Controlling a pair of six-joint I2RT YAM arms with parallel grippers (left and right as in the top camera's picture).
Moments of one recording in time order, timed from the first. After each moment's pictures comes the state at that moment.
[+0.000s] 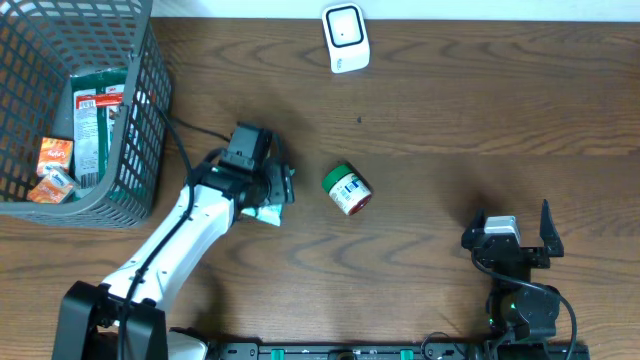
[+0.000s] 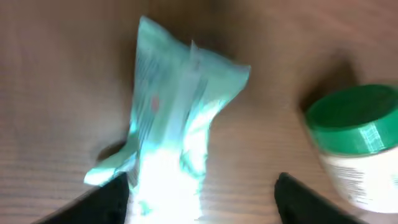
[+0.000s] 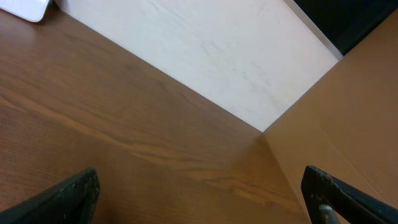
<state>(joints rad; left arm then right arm) -0.34 1.50 0.96 -0.62 0.07 -0.48 0.05 0.02 0.01 -0.05 0.23 -0.60</state>
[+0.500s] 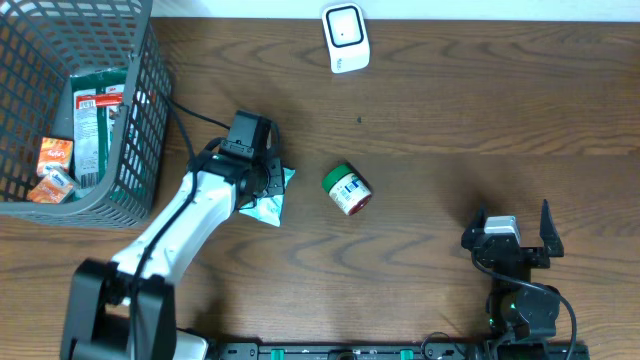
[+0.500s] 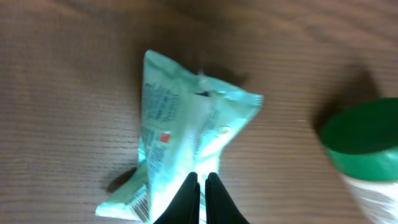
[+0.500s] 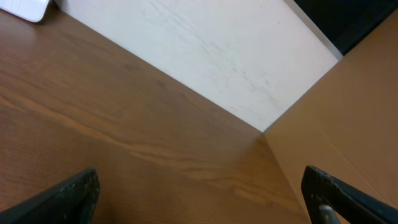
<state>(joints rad) -0.31 1.58 0.99 -0.61 0.06 -0.40 0.05 0.02 0.01 -0.05 0.23 -0.60</state>
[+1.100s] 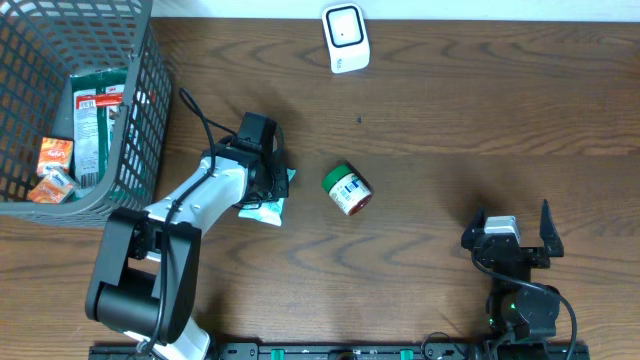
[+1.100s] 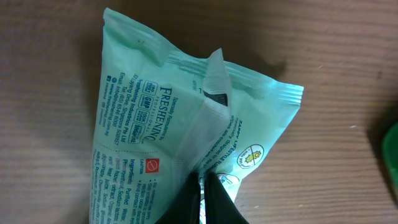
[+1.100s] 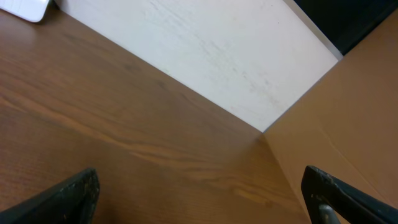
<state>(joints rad) -0.30 1.78 1.01 -0.56 0.14 -0.38 0.05 0.02 0.01 -0.05 0.23 -0.60</state>
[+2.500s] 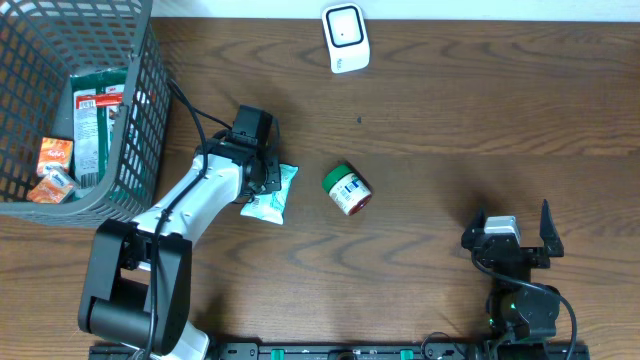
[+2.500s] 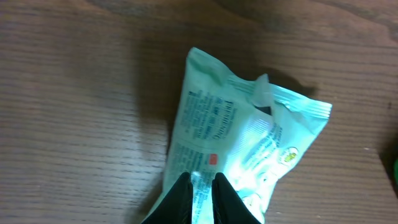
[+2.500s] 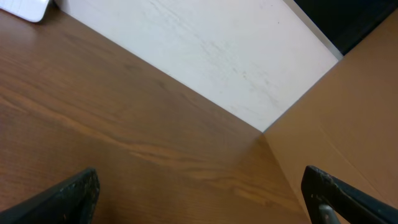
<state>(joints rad) -0.29 1.73 1.04 -0.61 0.01 -0.38 0.05 0.02 0.01 -0.05 0.23 -0.60</state>
